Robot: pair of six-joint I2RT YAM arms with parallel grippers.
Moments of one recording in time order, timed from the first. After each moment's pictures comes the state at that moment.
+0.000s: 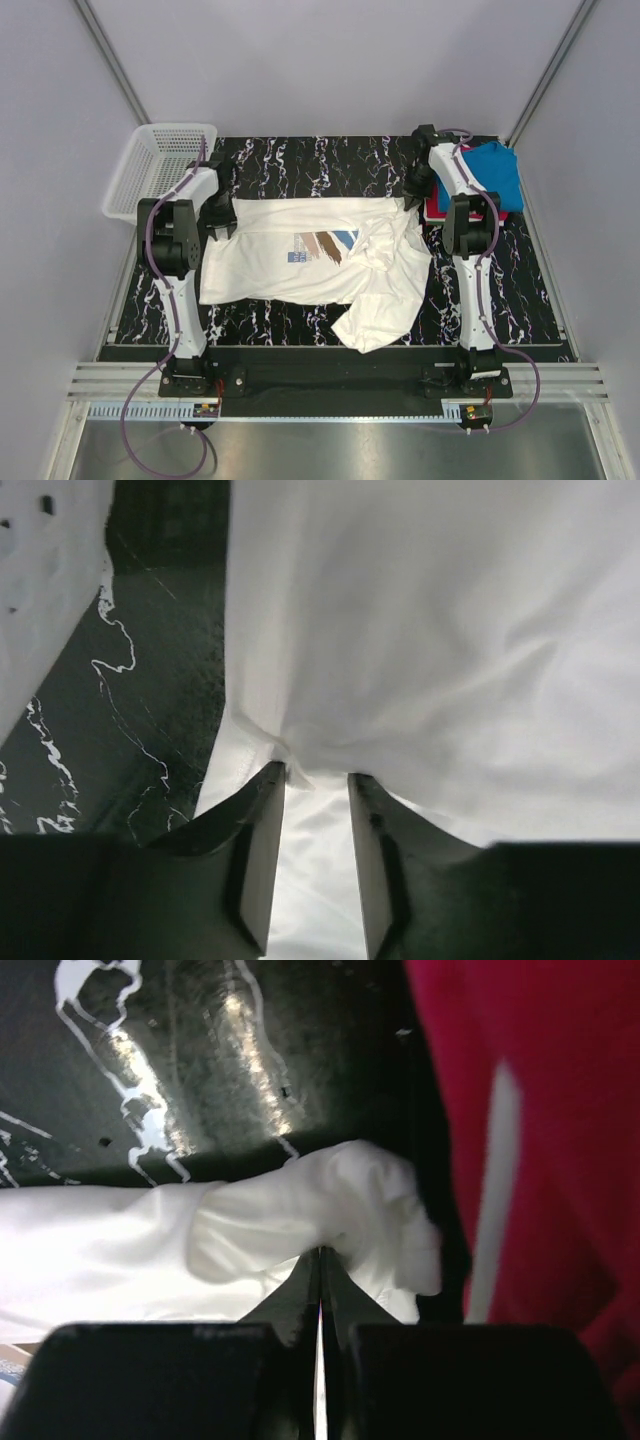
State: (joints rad) left arm -0.04 2.14 1.65 -0.97 -0.22 -0.36; right arm 0.13 2.55 2.37 -1.19 -0.08 0.38
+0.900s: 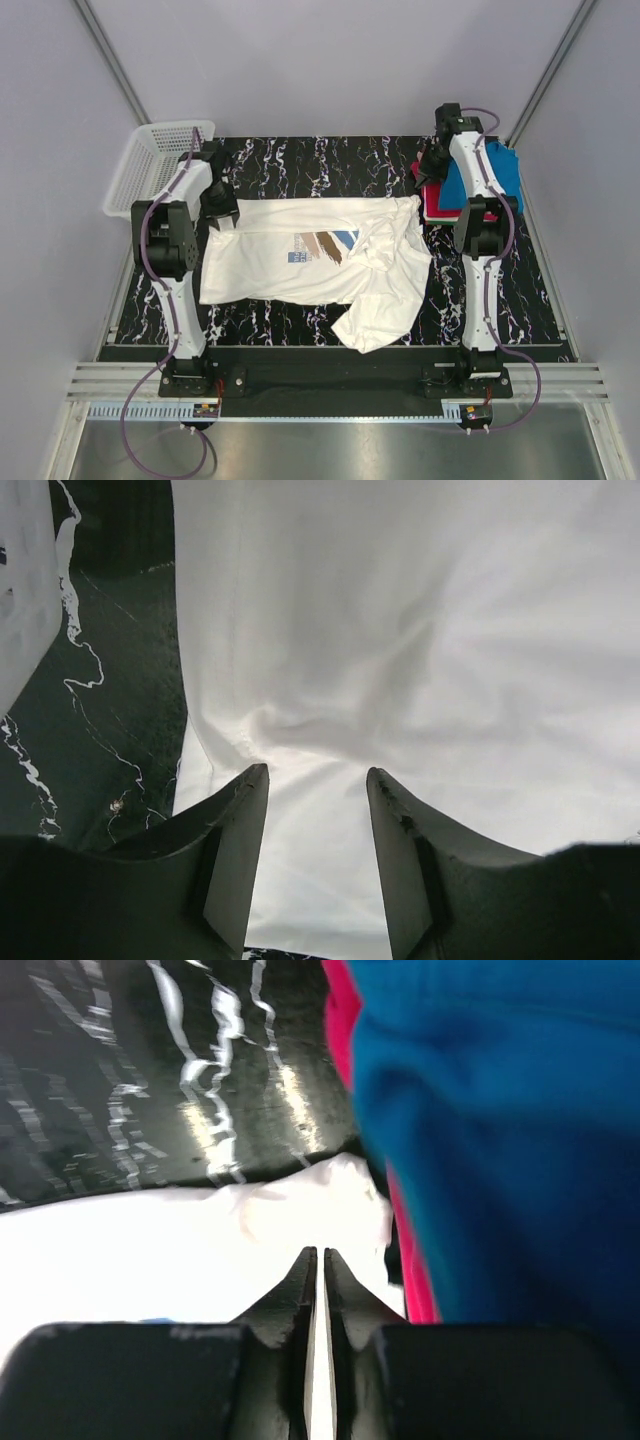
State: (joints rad) left arm -0.02 2.12 1.72 -1.00 -0.07 -0.31; right arm 0.05 2.52 2.48 -1.19 -0.13 0.40
